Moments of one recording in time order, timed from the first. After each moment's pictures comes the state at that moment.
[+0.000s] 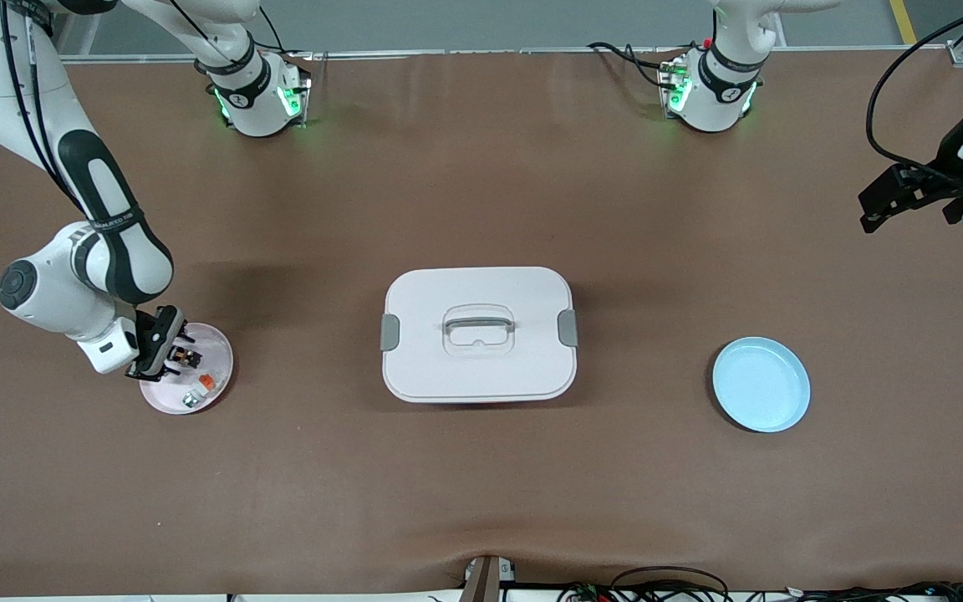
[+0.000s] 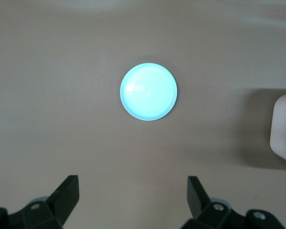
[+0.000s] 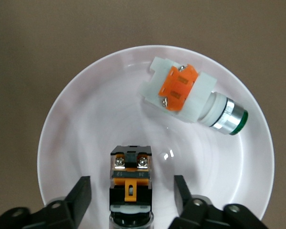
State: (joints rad) left arm -0.02 -0.03 -0.08 -1.56 0.09 1.60 -0.17; right arm -0.15 0.54 -0.01 -2.03 0.26 2.58 -1.69
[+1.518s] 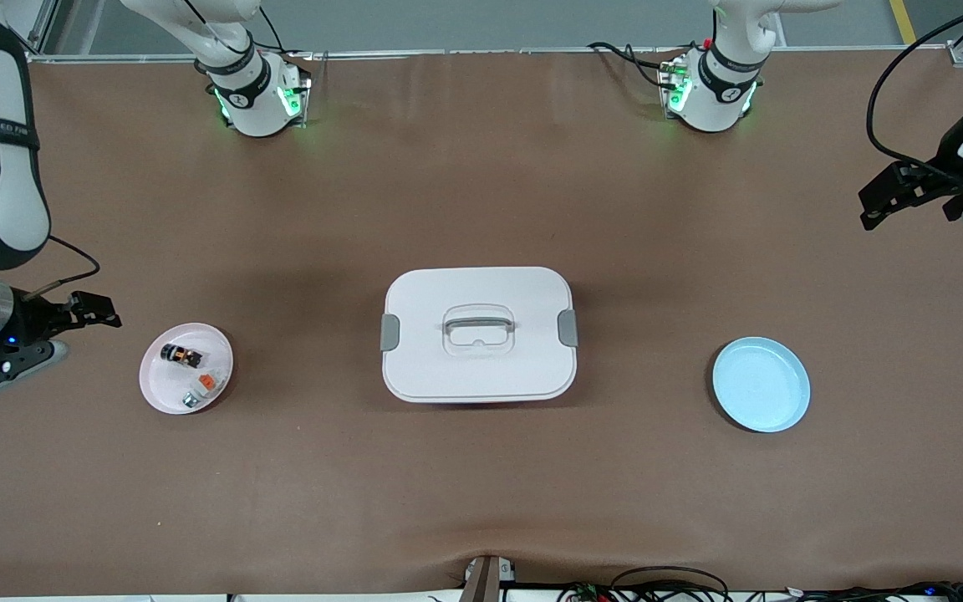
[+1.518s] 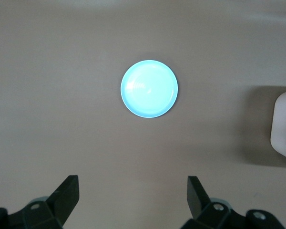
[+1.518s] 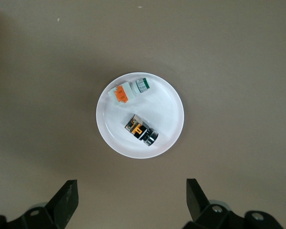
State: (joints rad) left arm -0.02 -0.03 -0.08 -1.56 0.09 1.59 -0.17; right arm -0.09 0.33 -0.03 -1.58 -0.01 1.82 -0.50
